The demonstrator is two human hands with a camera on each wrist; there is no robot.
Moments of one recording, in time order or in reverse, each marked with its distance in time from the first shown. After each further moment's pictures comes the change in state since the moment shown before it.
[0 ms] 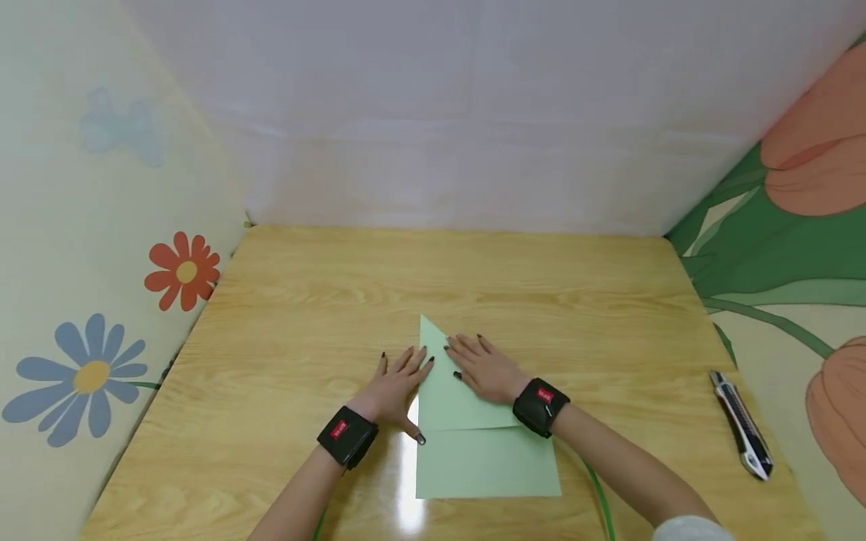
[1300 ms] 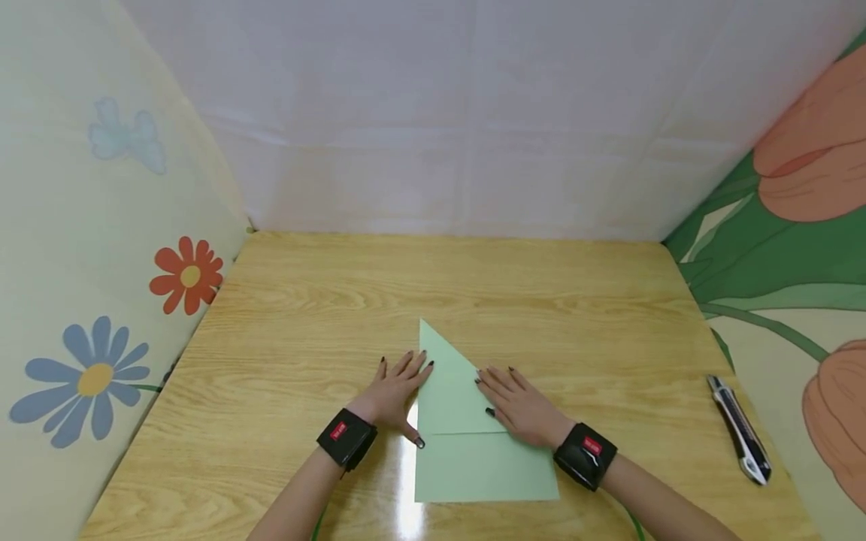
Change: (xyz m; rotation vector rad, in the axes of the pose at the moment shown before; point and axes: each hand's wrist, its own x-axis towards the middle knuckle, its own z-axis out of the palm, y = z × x) left_hand -0.003 -0.004 0.002 -0.045 0.036 0.054; right_hand -0.075 -0.010 0.009 -0.044 0.079 -0.012
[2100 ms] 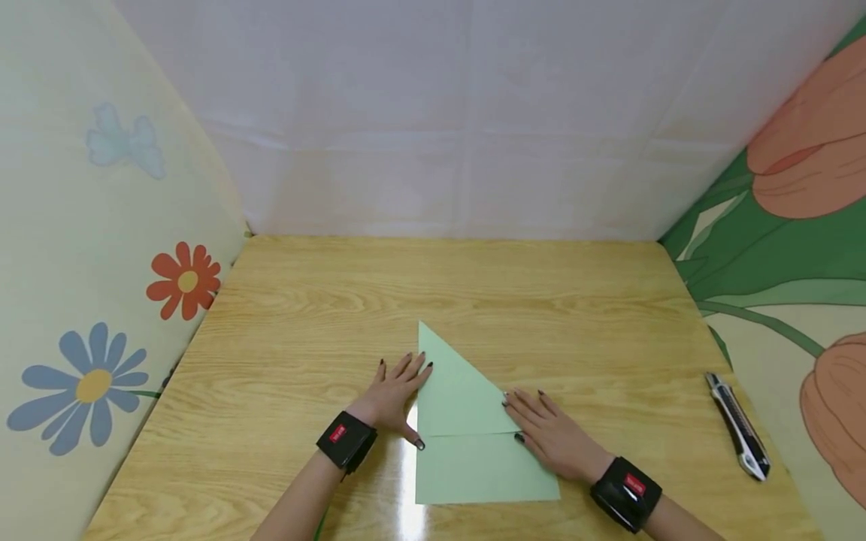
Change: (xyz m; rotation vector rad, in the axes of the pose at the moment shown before) left_hand -0.001 0.000 0.000 -0.015 0.008 0.010; right_hand -0.057 -0.007 0.003 0.015 0.052 0.048
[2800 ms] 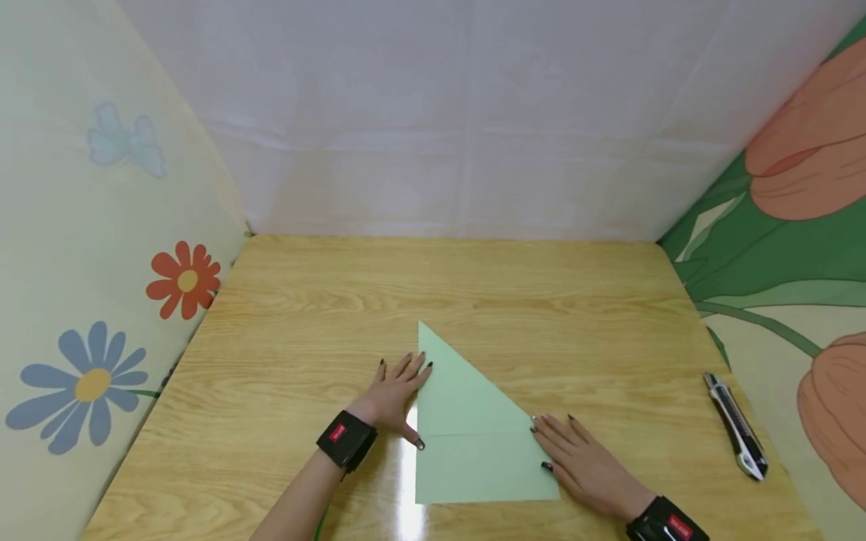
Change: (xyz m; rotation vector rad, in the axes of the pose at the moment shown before) left_hand 0.002 -0.003 0.002 -0.005 -0.010 -0.006; right_hand -0.052 -0.002 -0.002 -0.073 0.074 -0.013
